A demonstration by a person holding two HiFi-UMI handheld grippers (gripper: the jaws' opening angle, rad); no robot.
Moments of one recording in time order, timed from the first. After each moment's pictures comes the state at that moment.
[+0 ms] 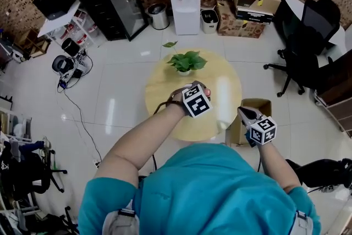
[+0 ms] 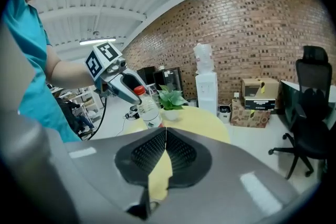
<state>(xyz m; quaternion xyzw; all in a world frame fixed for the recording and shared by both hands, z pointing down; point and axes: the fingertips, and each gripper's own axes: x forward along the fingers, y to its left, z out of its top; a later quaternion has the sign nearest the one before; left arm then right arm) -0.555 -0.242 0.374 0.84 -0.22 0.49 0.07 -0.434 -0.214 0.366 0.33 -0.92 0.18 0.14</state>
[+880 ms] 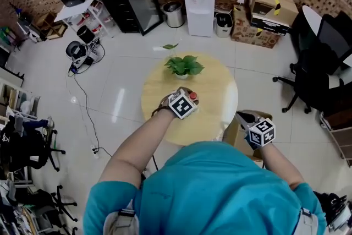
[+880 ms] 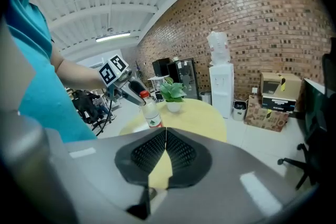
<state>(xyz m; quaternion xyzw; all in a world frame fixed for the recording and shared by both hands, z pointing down) -0.524 -0.294 0.472 0.81 -0.33 0.46 0.17 -0.343 -0.272 0.418 0.21 -0.94 0.19 0.17</state>
